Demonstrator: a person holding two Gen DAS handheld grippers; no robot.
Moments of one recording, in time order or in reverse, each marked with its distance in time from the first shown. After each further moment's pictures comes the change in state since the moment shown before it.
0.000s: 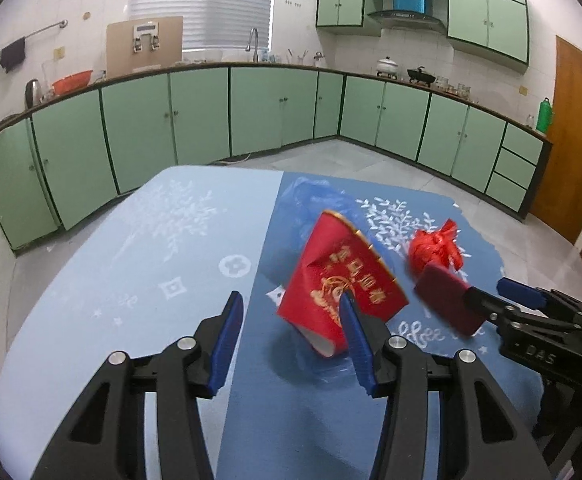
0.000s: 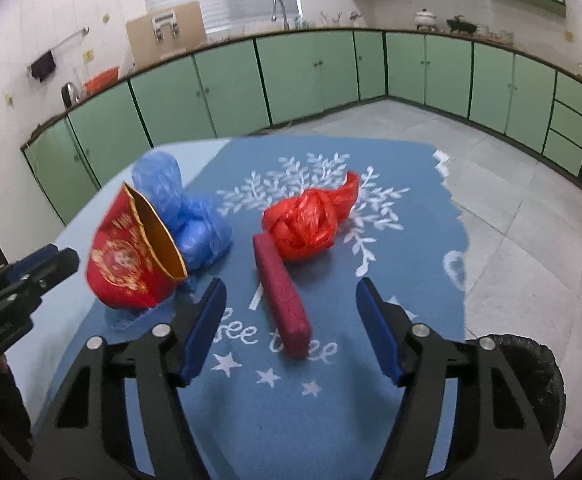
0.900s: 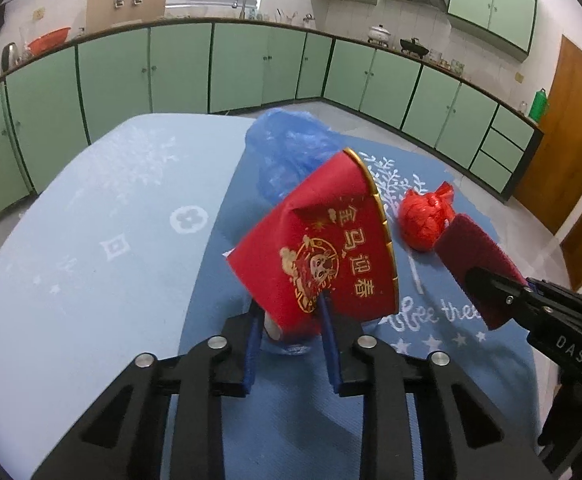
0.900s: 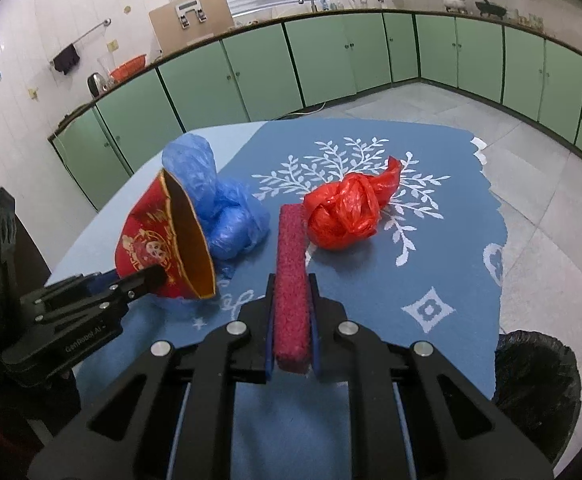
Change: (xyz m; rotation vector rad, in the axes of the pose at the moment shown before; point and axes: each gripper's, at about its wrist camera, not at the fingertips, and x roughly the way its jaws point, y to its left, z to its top) left arm 0.035 -0.010 -0.012 -0.043 0.140 -0.097; right arm -0.009 0.006 0.004 -0.008 0.051 0.140
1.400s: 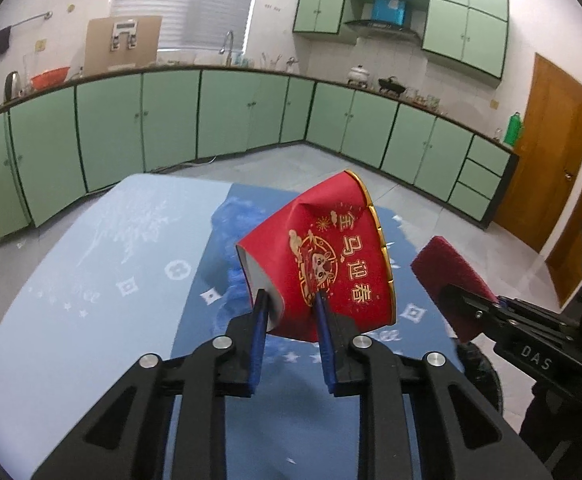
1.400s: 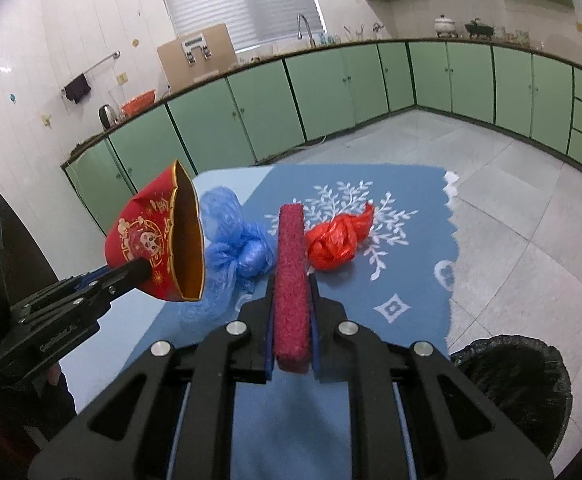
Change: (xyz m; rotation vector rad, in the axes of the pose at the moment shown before) left arm -0.087 -0.040 0.009 0.031 -0.161 -0.047; right arm -0.081 -0.005 0.002 0.014 -0.129 0.016
